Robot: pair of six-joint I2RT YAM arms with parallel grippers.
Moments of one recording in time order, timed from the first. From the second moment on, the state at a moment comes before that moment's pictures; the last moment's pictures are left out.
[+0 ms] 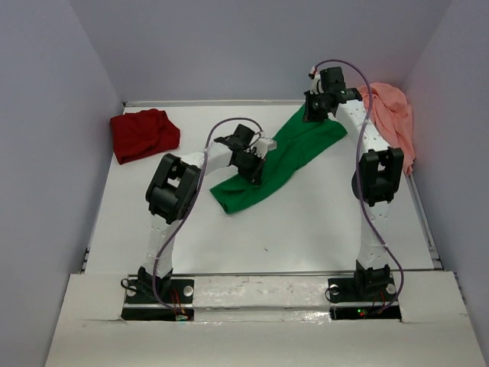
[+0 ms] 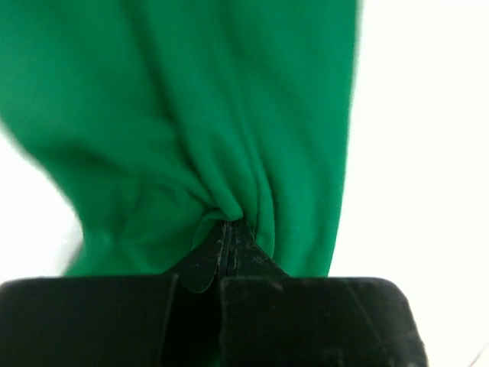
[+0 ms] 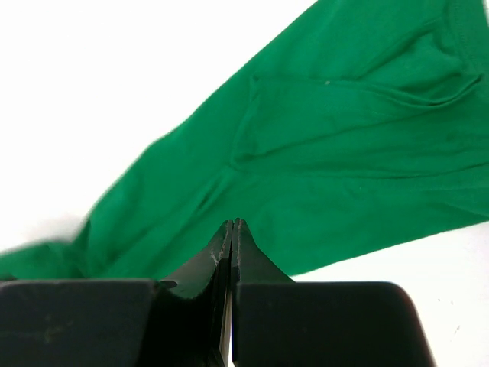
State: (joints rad) left arm -0.53 2.15 1.56 -0.46 0.44 0.06; right arm 0.18 2.25 2.20 -0.77 -0.22 0.11
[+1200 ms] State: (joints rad) left arm -0.61 1.76 1.48 -0.29 0.29 0.04; right arm 0.18 2.23 2.06 -0.83 -0.32 0.11
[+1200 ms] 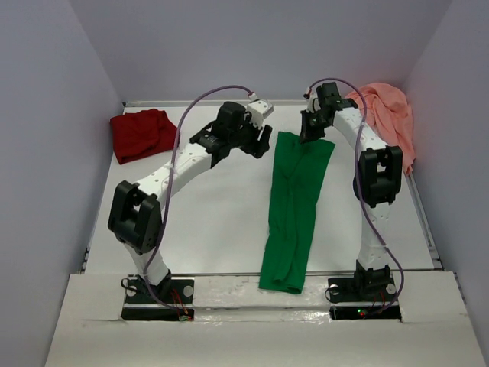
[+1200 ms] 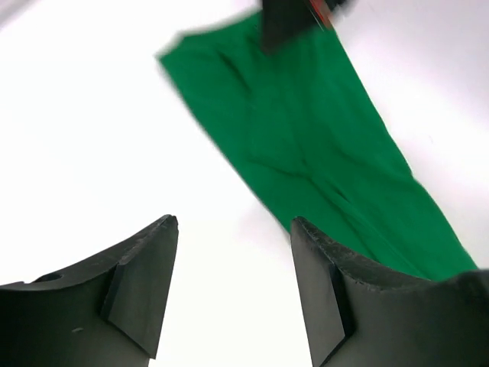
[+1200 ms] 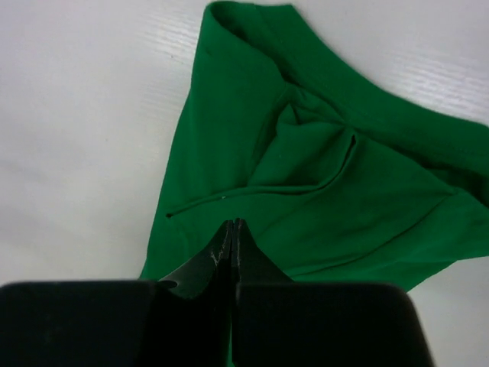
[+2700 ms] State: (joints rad) left arm -0.44 1.46 1.37 -0.21 0.00 -0.08; right arm 0.18 2.35 1.96 -0.72 -0.34 0.12
